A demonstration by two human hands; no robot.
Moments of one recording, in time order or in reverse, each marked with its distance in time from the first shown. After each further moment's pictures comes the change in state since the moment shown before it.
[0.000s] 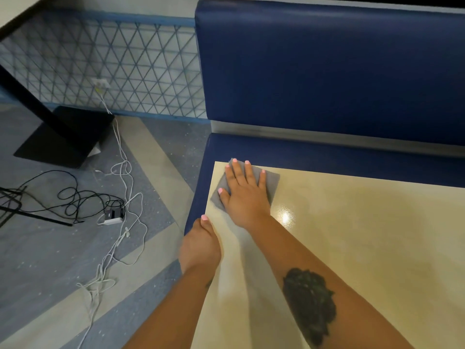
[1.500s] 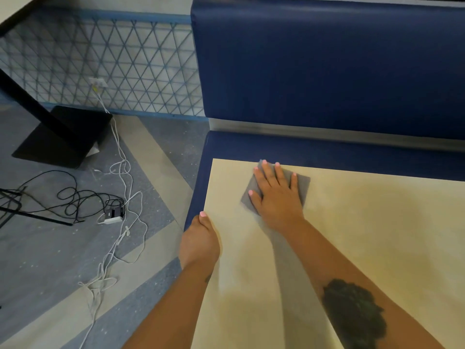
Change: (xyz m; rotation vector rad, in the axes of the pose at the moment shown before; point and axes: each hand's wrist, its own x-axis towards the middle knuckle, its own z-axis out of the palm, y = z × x) left_hand -0.004 0.003 -0.002 -0.024 -0.001 0.012; right_hand -0.032 0.063 -0.001 -0.041 0.042 0.063
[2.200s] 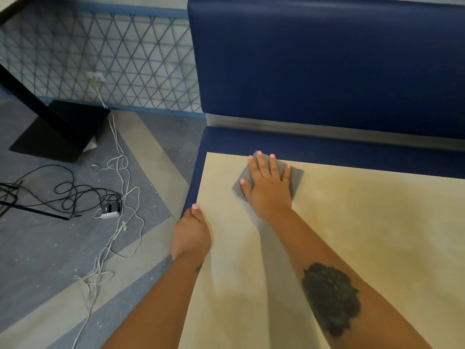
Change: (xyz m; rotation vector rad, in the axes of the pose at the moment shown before) left_hand 0.001 -0.003 0.004 0.027 0.028 0.012; right_hand 0.010 -0.004 0.002 0.005 -0.005 0.048
